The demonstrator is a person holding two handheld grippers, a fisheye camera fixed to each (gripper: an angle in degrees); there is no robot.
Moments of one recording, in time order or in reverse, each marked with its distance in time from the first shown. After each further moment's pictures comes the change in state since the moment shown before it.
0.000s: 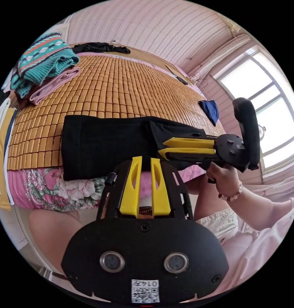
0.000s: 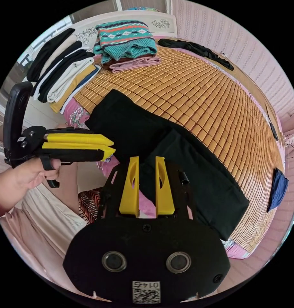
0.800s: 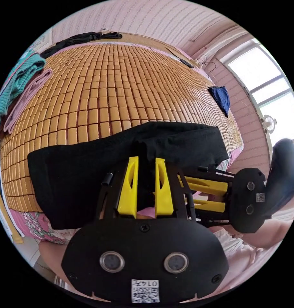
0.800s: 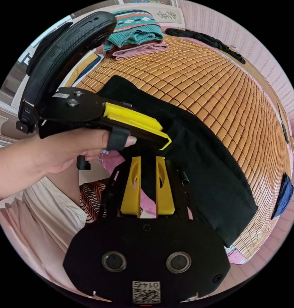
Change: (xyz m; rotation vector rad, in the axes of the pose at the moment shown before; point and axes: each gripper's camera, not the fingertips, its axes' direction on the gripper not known) left arm 0.024 -0.063 0.035 -0.193 -0.039 0.126; right arm 0.013 0.000 0.161 -0.081 -0.105 -0.048
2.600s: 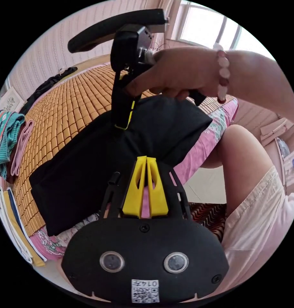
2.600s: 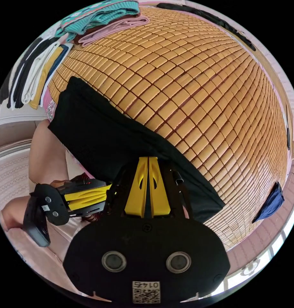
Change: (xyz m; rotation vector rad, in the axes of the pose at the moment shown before) left arm 0.062 0.182 0.114 0.086 -0.163 0.399; right arm 0.203 -0.128 0.053 -0.342 -0.007 0.030
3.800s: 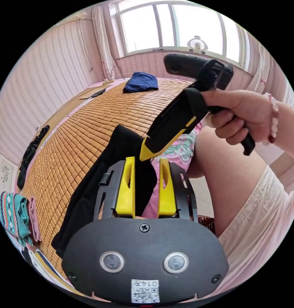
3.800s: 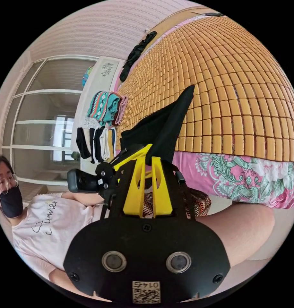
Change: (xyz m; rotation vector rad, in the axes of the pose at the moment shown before) left arm 0.129 -0.014 0.045 0.116 -0.064 0.326; right arm 0.253 0.442 -0.189 0.583 -0.818 0.427
